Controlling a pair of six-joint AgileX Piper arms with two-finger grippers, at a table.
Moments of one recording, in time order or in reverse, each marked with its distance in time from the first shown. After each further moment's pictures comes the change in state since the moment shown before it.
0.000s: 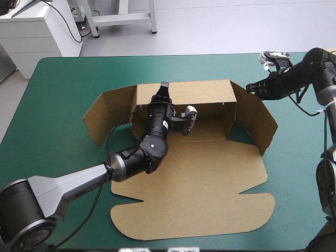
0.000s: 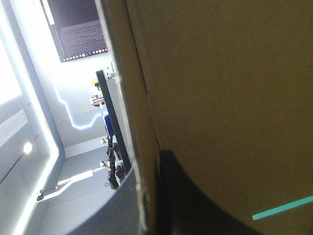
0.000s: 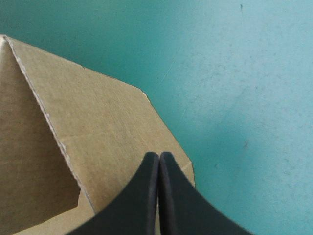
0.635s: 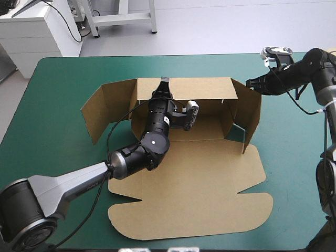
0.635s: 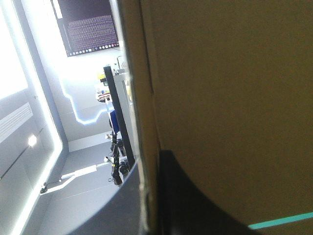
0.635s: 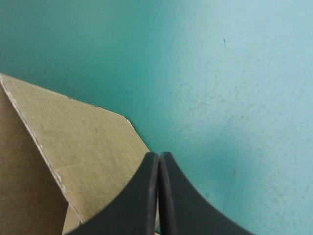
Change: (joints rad) left arm 0.000 0.005 -0.048 -0.002 0.010 0.003; right arm 0.000 0.003 0.003 0.001 -0.101 0.001
